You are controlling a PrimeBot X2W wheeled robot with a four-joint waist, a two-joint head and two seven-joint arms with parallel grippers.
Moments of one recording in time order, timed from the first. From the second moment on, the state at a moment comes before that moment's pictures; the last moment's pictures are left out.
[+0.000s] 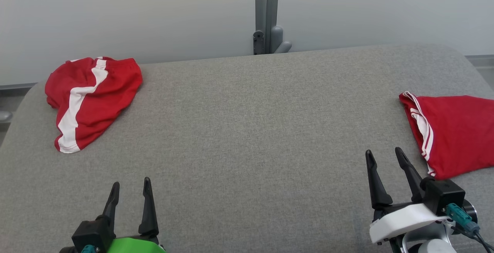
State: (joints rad) left arm 0.07 0.14 -0.19 0.14 -0.38 0.09 -0.26; right arm 0.02 -0.05 0.03 0.09 0.17 0.13 -0.20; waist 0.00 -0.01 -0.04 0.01
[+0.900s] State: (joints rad) left arm 0.07 0.12 -0.18 0.16 -0.35 0.07 -0.26; right arm 0.04 -0.05 0.04 0.09 0.19 0.13 -0.19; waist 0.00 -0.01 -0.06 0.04
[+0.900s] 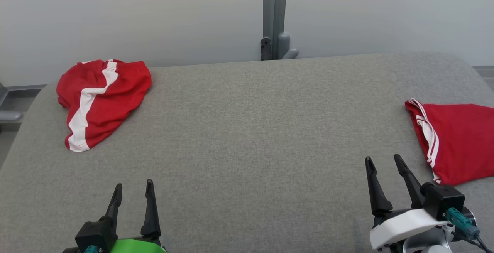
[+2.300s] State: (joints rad) left arm 0.09 0.18 -0.12 0.04 -0.34 0.11 -0.24; right arm 0.00 -0.05 0.10 0.11 0.22 0.13 -0.20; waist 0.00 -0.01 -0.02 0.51
